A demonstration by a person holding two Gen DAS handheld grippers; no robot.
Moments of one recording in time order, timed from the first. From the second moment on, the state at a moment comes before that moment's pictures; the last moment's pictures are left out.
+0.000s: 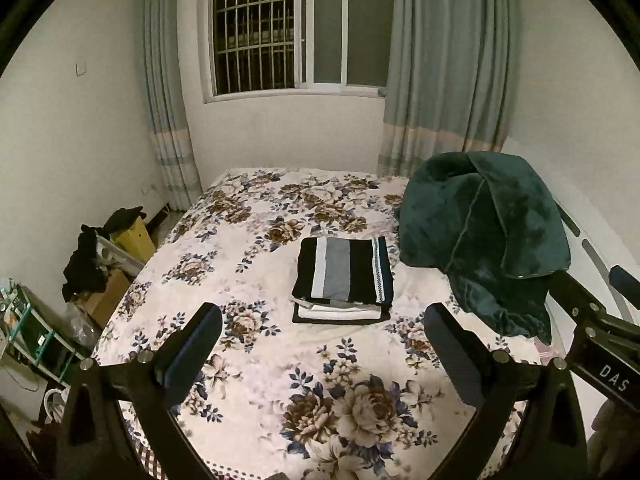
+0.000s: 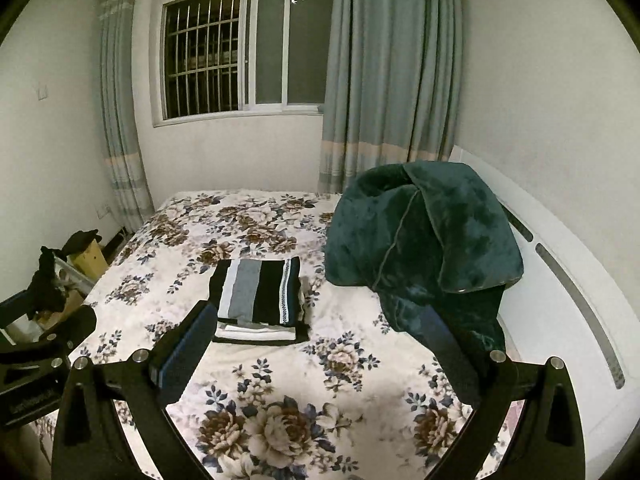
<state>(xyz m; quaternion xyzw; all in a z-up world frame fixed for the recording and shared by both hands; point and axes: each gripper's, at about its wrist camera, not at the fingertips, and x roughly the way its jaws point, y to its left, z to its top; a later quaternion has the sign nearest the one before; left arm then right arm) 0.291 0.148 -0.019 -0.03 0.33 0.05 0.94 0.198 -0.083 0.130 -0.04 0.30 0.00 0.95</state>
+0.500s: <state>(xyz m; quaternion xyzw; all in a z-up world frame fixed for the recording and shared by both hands) 0.275 0.146 -0.014 -0.03 0.31 0.07 0.95 0.185 -0.085 0.129 -0.04 0.30 0.01 0.95</state>
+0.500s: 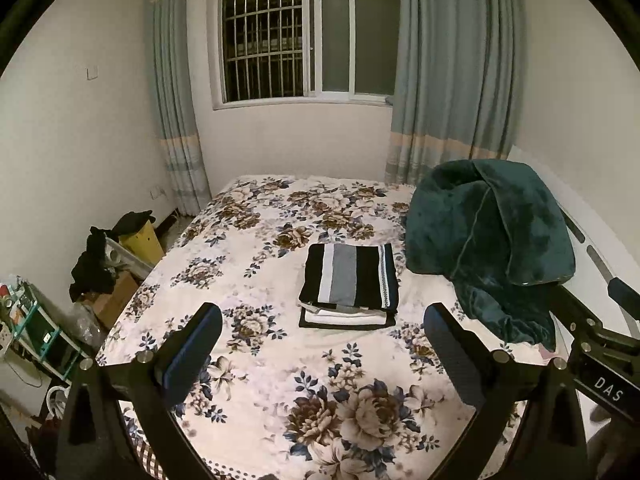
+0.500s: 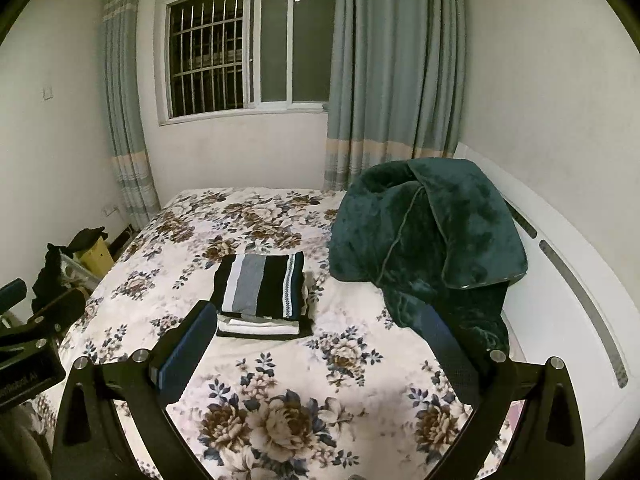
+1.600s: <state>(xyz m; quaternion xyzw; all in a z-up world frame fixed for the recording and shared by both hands) 0.267 0.147 -0.010 -0.03 0.30 0.08 0.95 0.187 -0.092 0.126 -0.03 0.30 0.02 0.95</state>
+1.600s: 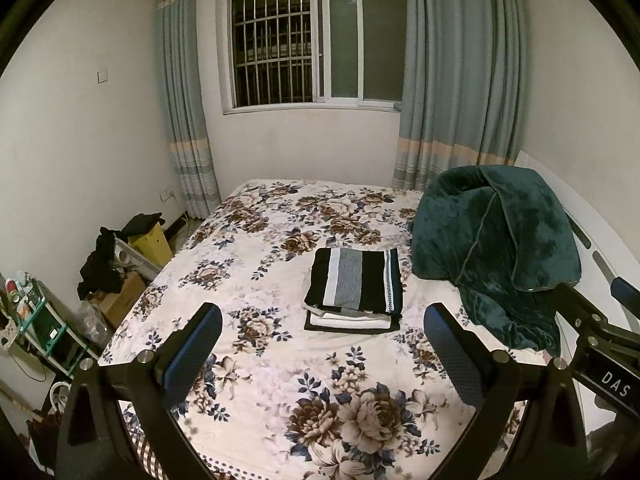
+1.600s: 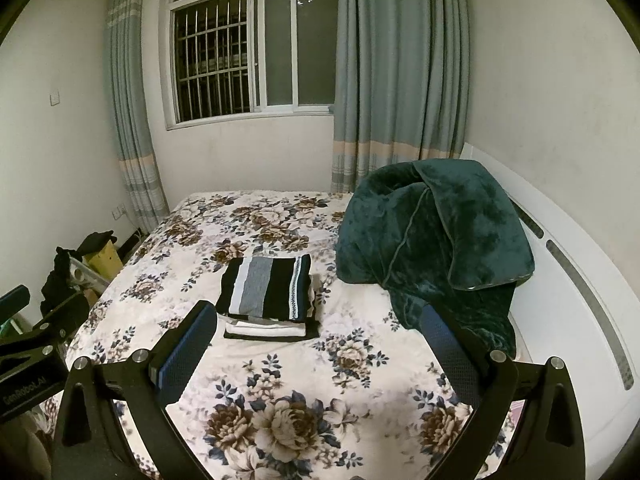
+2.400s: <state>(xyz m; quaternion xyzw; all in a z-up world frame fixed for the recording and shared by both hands) 0.270 0.150 -0.010 -0.03 0.30 0.07 0.95 0.185 -0.091 0.124 -0.02 0.30 0.01 0.95</state>
